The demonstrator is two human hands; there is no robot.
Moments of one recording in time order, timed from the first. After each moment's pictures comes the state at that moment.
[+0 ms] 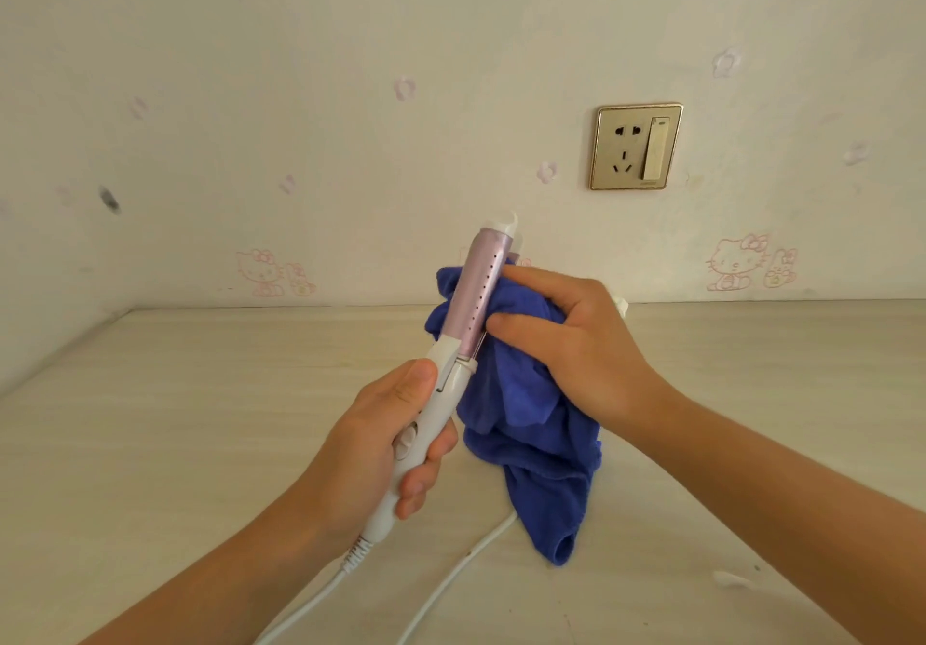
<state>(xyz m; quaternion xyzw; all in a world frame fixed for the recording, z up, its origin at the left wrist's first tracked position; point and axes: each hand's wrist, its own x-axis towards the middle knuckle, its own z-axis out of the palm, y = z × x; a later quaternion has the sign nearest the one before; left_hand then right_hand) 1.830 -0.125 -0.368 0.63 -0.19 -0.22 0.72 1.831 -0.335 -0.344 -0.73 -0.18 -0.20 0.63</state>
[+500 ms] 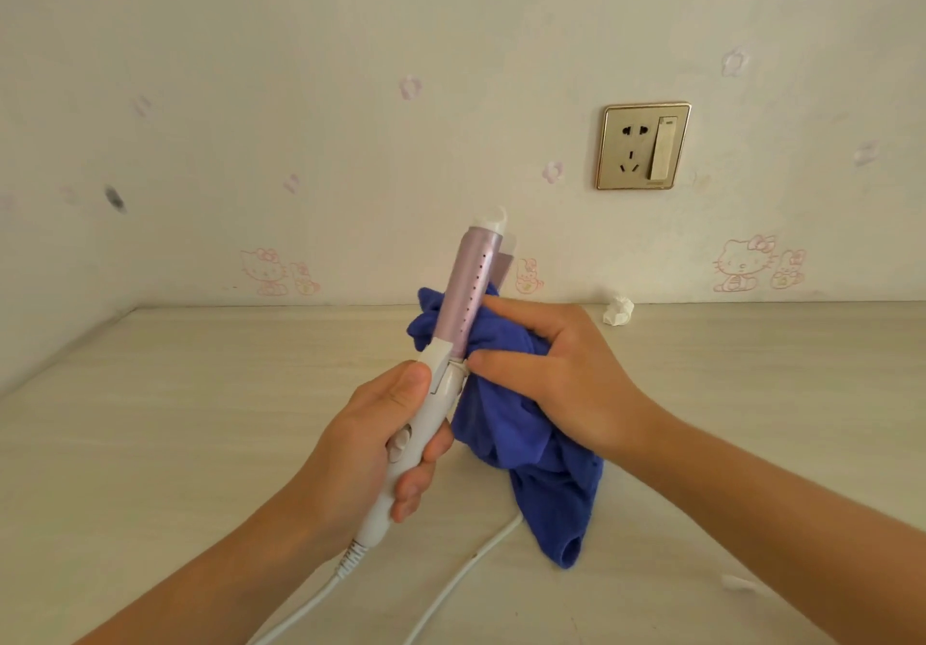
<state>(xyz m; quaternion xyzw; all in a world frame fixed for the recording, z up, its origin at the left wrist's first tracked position) 1.831 -0.118 -0.366 0.63 -0.18 -0.21 0.73 1.823 -0.320 -0.354 -0.72 -0.20 -0.14 0.65</state>
